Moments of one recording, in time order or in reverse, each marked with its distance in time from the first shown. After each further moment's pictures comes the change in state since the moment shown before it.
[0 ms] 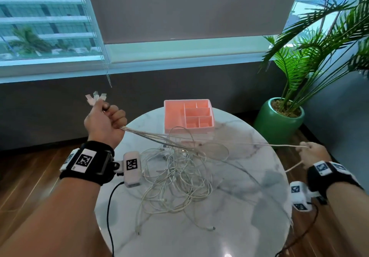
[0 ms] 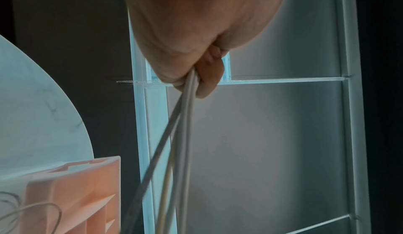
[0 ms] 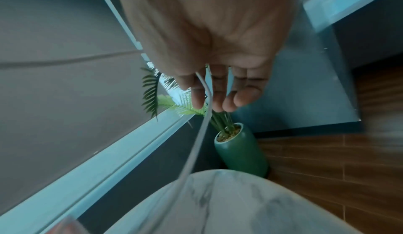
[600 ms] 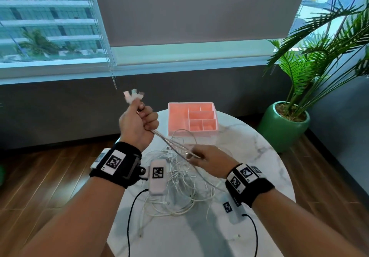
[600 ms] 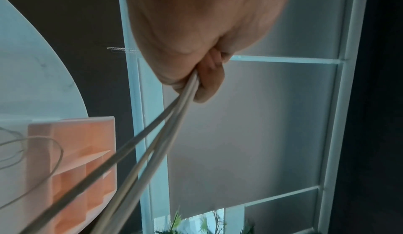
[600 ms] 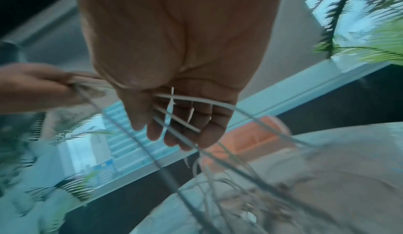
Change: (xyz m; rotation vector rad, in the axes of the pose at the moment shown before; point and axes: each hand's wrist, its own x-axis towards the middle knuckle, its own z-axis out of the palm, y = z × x) left_hand -0.023 -0.038 0.040 0.025 -0.161 -0.119; right_hand -0.170 -0.157 0.119 -0.128 -0.764 -0.992
